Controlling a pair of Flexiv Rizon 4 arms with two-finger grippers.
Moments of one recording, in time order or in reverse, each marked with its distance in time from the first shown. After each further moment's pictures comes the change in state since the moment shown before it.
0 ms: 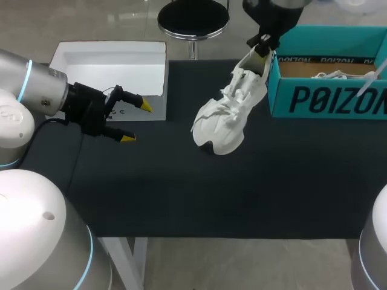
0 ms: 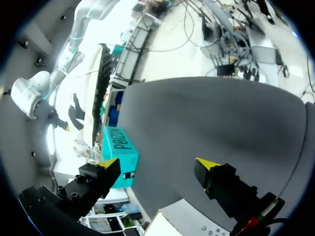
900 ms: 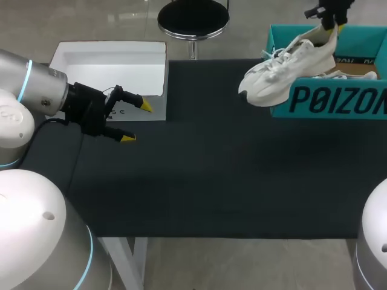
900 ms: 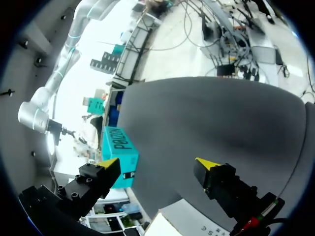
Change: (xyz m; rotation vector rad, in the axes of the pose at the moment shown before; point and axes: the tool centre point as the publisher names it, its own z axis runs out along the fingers) left arm 0.000 0.000 0.000 0.000 0.000 0.000; right arm -0.195 -0.041 0.011 0.170 -0.292 0.409
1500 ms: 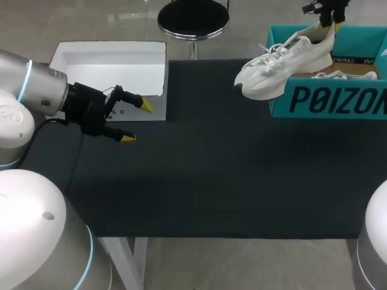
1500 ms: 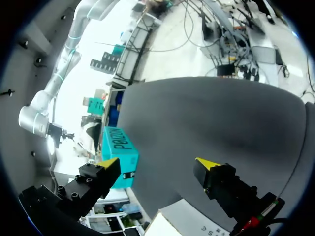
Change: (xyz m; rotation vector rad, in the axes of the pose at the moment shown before) left arm 0.000 0.000 0.000 0.000 0.000 0.000; right arm -0.004 0.019 0.007 0.013 0.017 0.140
